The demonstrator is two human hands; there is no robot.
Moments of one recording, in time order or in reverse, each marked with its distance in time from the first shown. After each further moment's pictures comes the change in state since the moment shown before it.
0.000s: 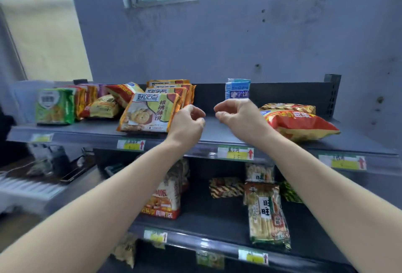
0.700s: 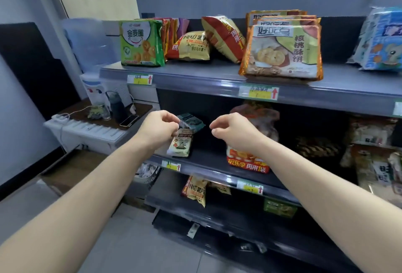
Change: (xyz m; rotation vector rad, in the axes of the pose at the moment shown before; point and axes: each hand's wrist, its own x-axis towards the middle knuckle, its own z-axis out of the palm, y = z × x) left_hand -0.045 -0.276 -0.292 -0.003 -0.073 -0.486; right_hand -0.014 -0.089 0.354 -0.072 -0.485 0.175
